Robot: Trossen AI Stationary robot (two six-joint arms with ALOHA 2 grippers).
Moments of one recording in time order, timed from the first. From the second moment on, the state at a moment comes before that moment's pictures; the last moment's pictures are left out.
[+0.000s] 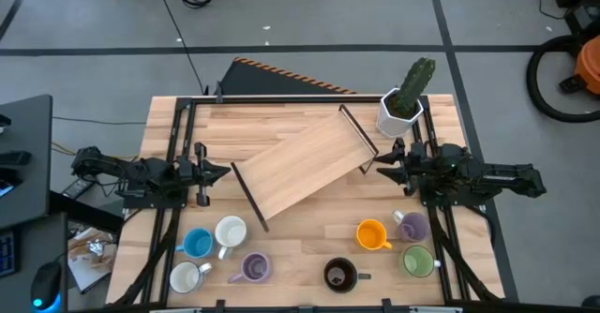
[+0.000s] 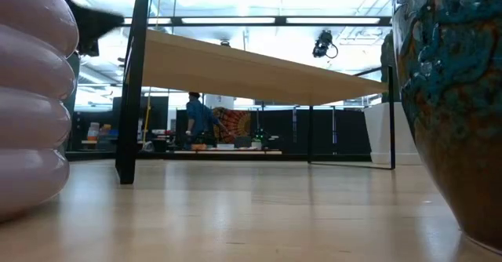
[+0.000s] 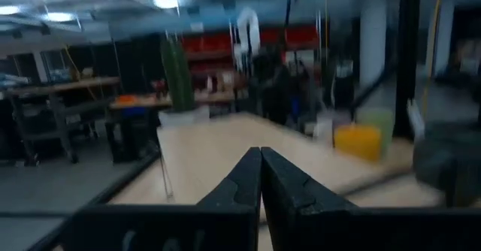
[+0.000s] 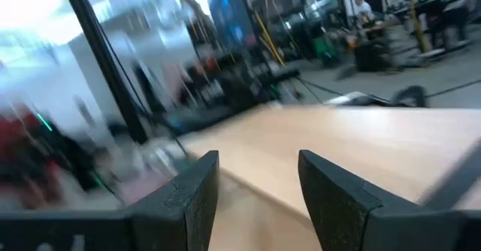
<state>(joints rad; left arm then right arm) -0.27 0.05 0.01 0.26 -0.42 0.13 -0.11 0.01 0.01 0.17 -0.09 0.37</state>
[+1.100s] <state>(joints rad) -0.27 0.05 0.01 0.38 -0.42 -0.02 -0.06 0.24 0.34 -0.12 -0.05 0.32</state>
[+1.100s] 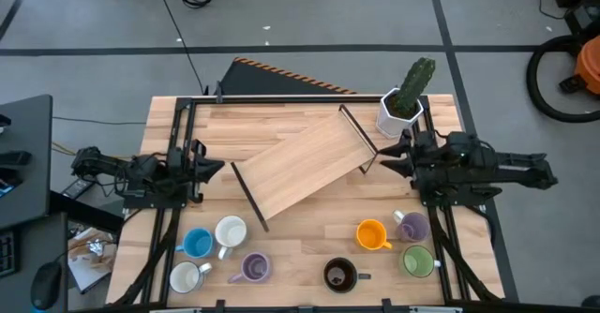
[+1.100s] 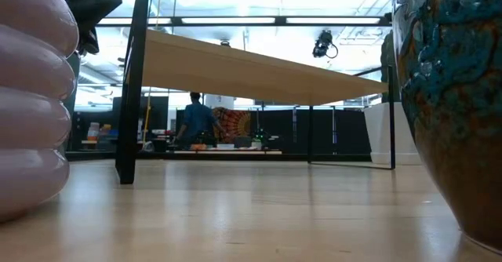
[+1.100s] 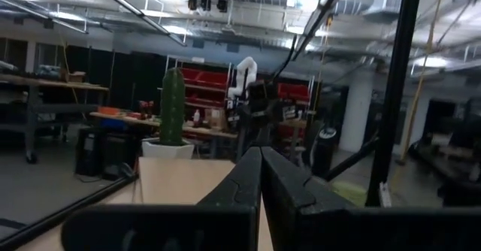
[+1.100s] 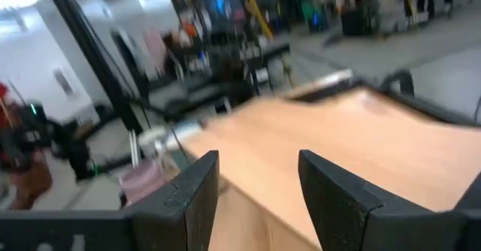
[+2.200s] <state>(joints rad) -0.27 0.05 0.01 0.45 -0.47 0.08 0.17 0.87 0.89 -0.74 0.24 0.57</state>
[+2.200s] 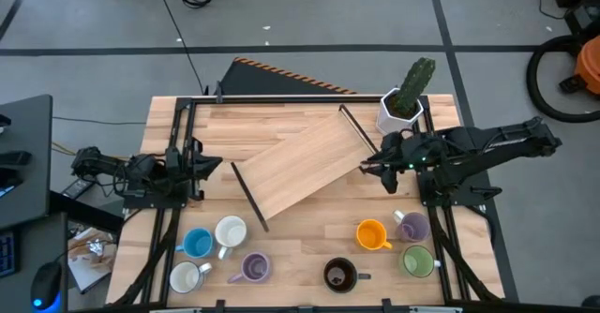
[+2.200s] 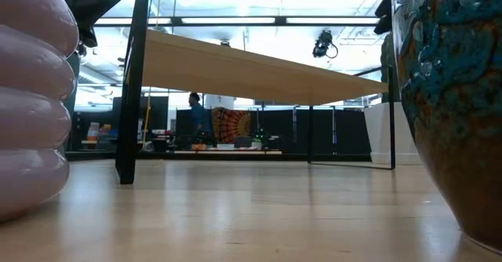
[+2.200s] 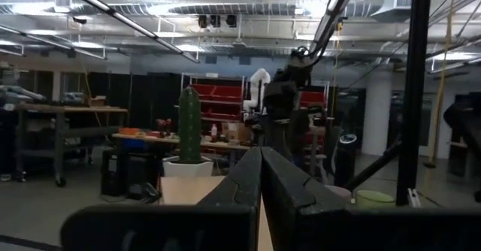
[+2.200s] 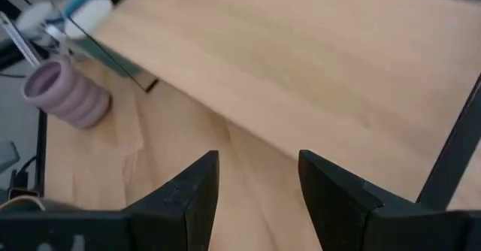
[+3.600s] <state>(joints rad) -0.27 0.04 0.12 0.01 -0.50 -0.10 0.43 1.52 1.40 -1.30 -0.02 1.04</state>
